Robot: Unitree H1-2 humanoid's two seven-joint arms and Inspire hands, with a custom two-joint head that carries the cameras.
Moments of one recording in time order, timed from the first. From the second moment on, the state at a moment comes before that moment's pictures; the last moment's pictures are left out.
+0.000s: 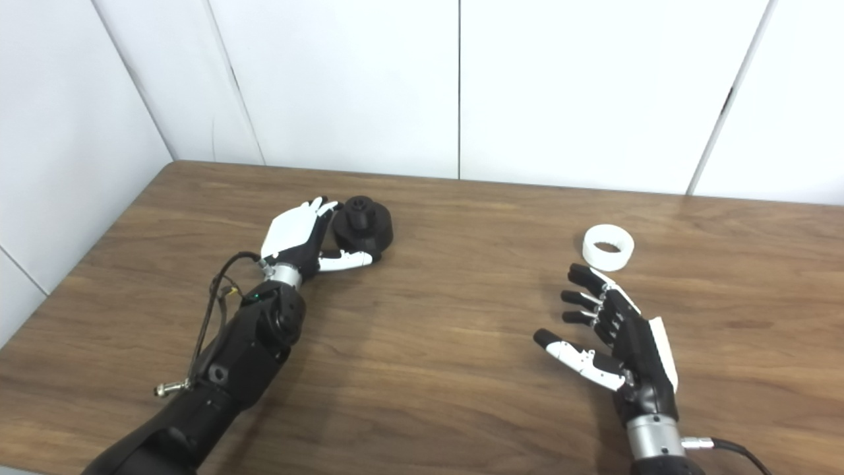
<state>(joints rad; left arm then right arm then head) -0.49 0.29 -0.23 0.49 0.72 0.29 0.16 -0.04 -0.06 0.05 -0.10 -0.06 -0.02 0.03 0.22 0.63</state>
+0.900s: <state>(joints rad) -0.52 0.26 -0.17 0.59 0.57 0.12 0.27 -0.03 -0.06 0.05 -0.11 -0.07 0.00 0.03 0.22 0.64</state>
